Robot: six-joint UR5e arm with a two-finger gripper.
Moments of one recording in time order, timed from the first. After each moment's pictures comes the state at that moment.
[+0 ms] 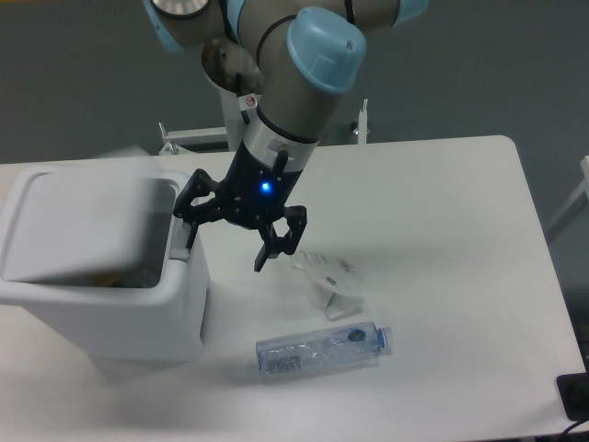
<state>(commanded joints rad) 2.39 -1.75 -1.53 -1.23 1.02 0.46</state>
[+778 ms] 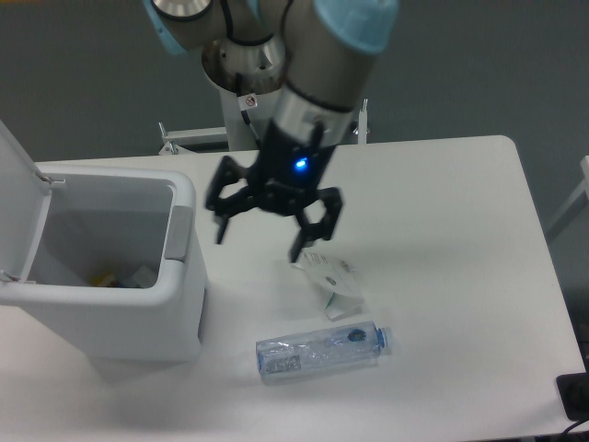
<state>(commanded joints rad) 2.56 -1.73 -1.43 -1.23 1.09 0.43</state>
